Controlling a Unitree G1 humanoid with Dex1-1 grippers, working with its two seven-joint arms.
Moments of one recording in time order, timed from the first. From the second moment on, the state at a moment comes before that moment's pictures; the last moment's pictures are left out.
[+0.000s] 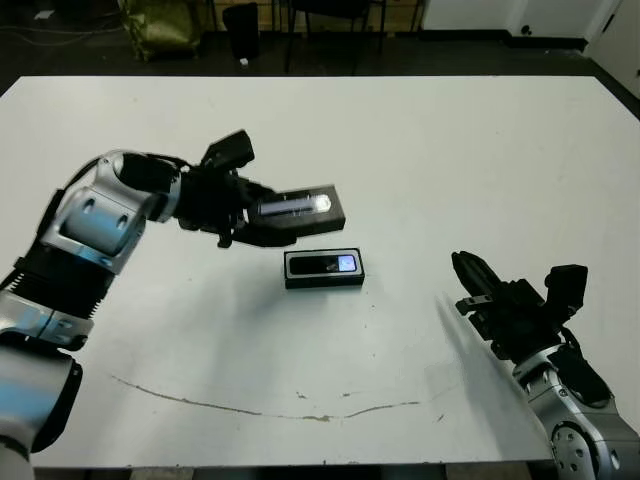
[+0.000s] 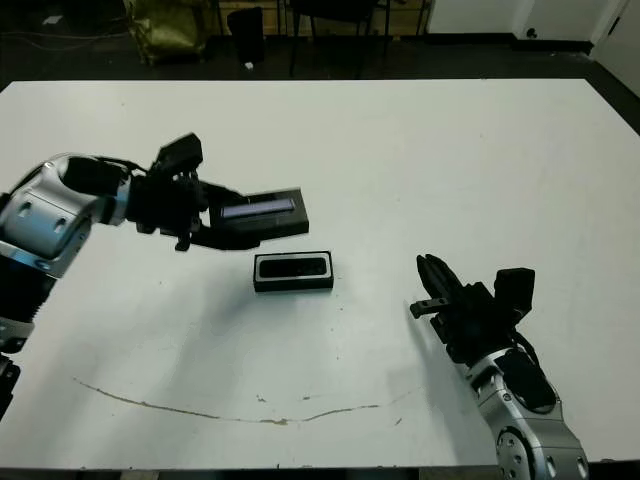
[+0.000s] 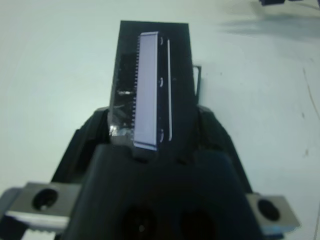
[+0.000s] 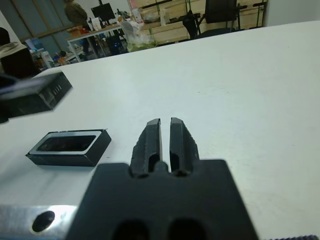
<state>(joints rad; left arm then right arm) -0.81 0.60 -0.36 0.37 -0.18 0.40 -1.24 0.12 -0.29 -0.12 -0.37 0.45 0.36 0.29</state>
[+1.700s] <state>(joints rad) -0.80 0.49 -0.34 0.56 -0.08 0.26 -1.32 0.13 -0.28 -0.12 -0.36 0.46 0.36 0.28</state>
